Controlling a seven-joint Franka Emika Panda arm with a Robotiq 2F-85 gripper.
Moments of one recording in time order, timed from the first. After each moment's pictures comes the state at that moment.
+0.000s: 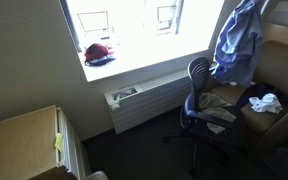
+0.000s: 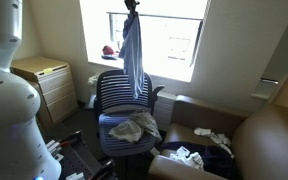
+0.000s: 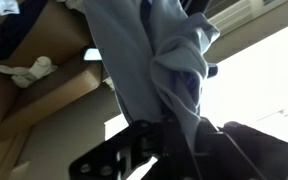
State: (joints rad) arm 0.22 0.33 0.15 -1.18 -0.15 1.86 0.60
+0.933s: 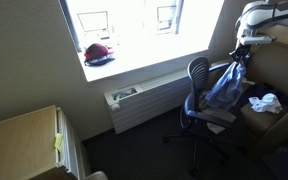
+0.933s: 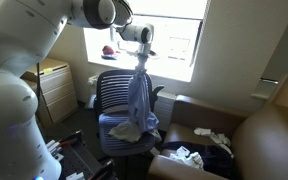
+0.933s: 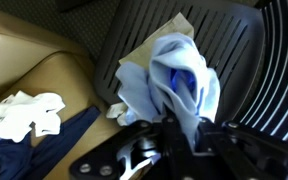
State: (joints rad) arm 0.16 0.76 0.05 -1.28 -0.01 1.78 0.49
